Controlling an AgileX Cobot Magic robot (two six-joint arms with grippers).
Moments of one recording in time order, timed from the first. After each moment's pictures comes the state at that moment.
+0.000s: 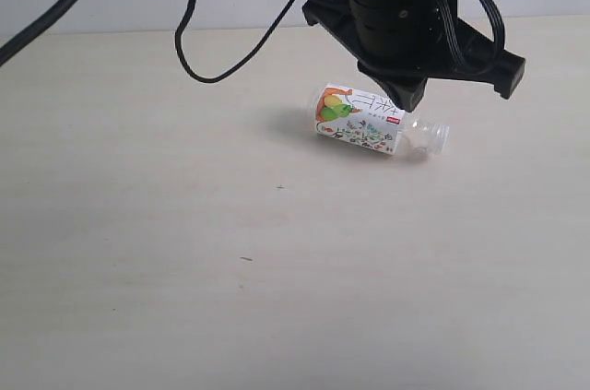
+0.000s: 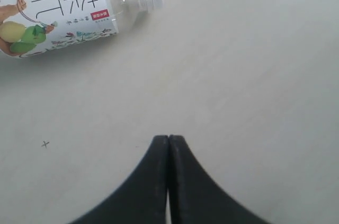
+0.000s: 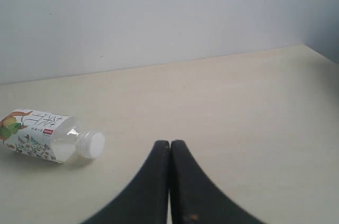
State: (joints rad) left arm -0.99 2.11 -2.07 0.01 1.22 -0.23; right arm 0.13 0.01 0.00 -0.15 0.27 0.26
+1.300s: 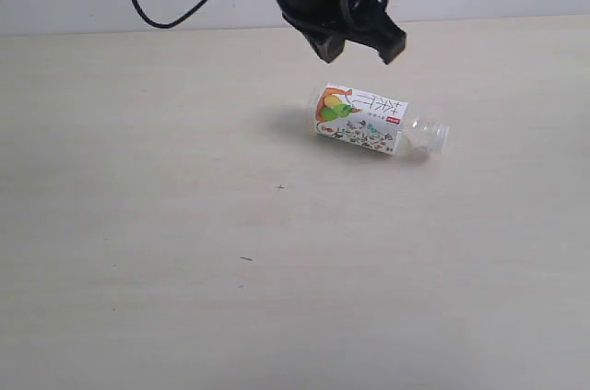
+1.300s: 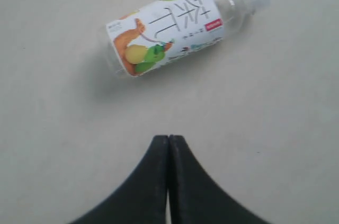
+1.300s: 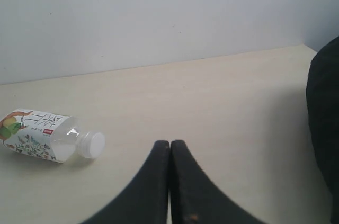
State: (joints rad) left arm -0.84 2.11 -2.07 0.11 1.22 0.06; right arm 0.13 0.01 0.00 -0.15 0.27 0.26
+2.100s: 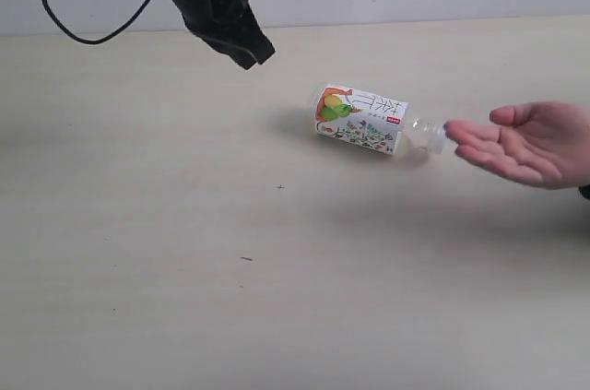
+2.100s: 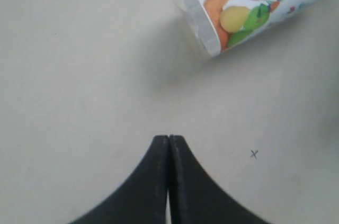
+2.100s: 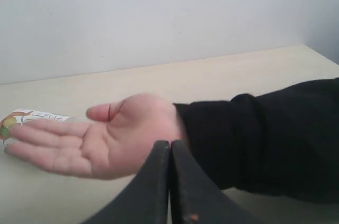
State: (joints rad) left arm -0.51 2.12 -1.84 -0.22 0.99 0.55; right arm 0.13 0.01 0.00 -0.15 0.27 0.26
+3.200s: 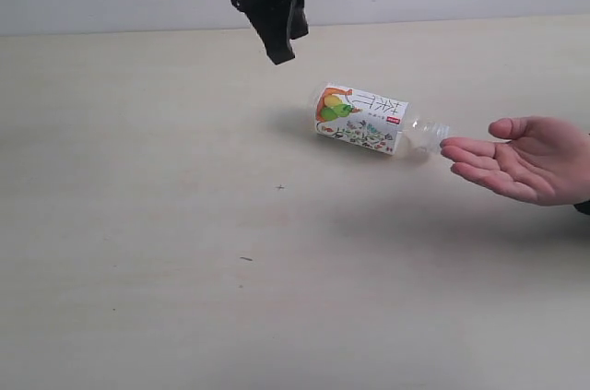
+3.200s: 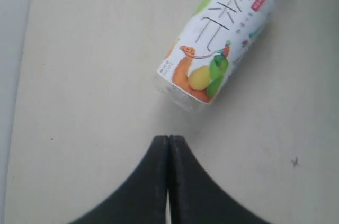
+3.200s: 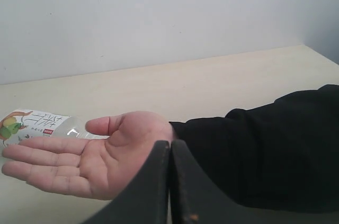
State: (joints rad) left arm -0.63 2.13 -1.96 -0.13 0.97 0.97; right arm 0.13 0.01 0.00 -0.15 0.27 0.26
